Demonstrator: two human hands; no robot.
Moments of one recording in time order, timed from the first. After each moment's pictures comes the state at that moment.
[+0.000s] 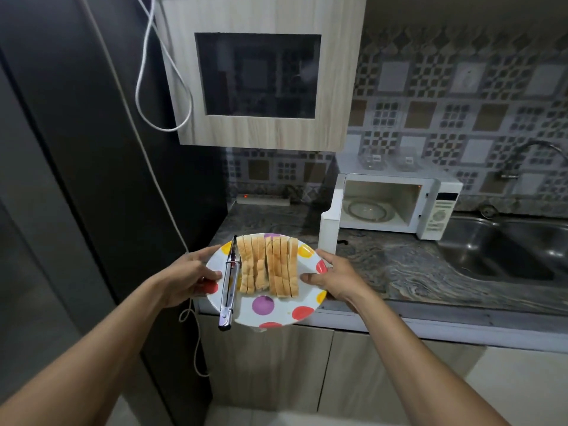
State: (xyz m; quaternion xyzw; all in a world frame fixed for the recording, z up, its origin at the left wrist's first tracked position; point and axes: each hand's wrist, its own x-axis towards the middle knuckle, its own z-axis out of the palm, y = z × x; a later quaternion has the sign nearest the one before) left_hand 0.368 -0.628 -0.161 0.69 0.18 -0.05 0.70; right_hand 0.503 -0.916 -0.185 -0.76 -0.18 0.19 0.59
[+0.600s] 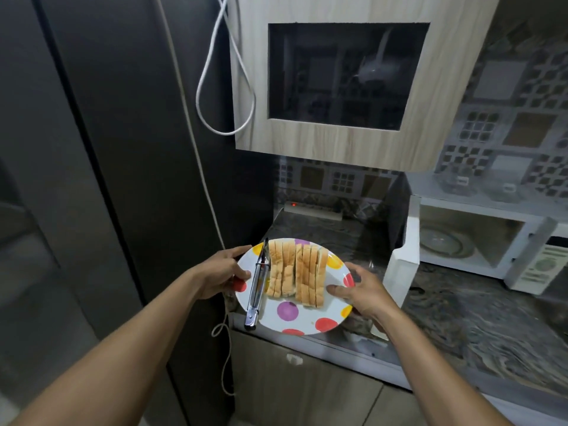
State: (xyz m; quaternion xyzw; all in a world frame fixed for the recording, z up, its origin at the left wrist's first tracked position) left_hand 0.439 -0.530 -0.174 0.70 0.26 -0.02 0.67; right_hand 0.593 -0.805 -0.202 -0.78 -0.18 0.22 0.56
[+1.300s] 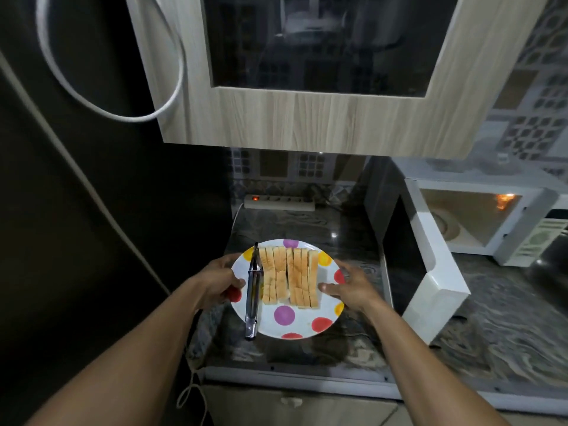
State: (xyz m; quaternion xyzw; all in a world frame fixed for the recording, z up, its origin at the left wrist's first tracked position) left_hand 0.630 -0.443 -0.248 0.73 0.28 -0.05 0.62; right_hand 0.727 -0.717 -0.264 -0.82 -0.07 0.19 0.54
